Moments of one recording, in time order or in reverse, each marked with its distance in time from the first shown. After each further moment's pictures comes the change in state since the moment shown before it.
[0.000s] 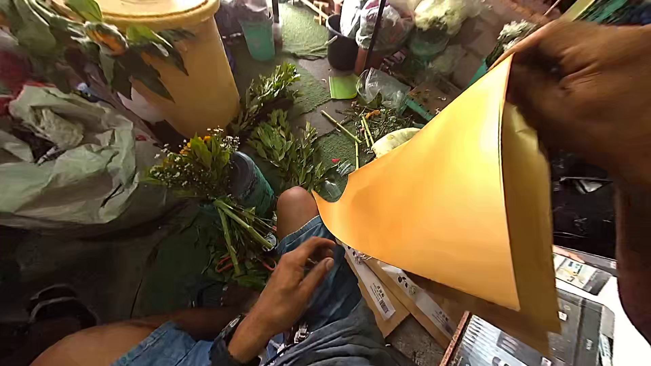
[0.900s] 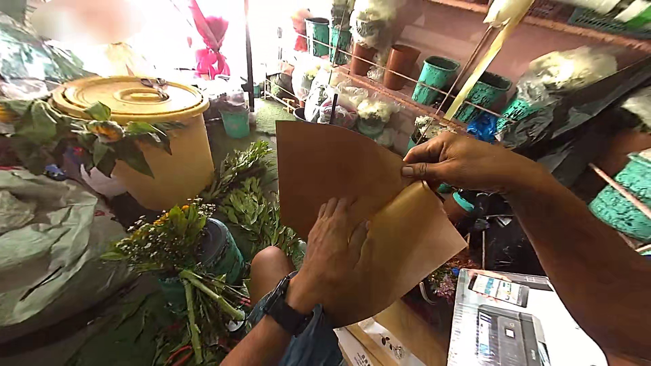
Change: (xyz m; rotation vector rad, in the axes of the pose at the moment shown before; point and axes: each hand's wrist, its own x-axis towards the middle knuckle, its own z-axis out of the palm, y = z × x) left_hand 0.106 0.135 0.020 0.289 0.236 0.439; right_hand 0.006 -0.048 -0.072 0.511 -0.489 0.196
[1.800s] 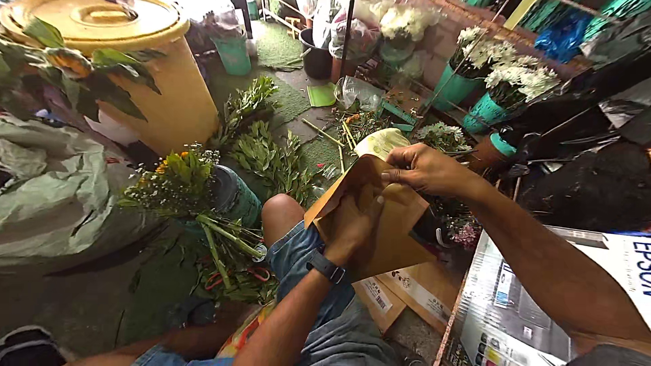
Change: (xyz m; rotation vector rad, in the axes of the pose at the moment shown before) left_hand -0.035 -0.079 0.108 -0.279 -0.126 -0.696; right_hand 0.038 0.123 0.137 0.211 -0.047 0.046
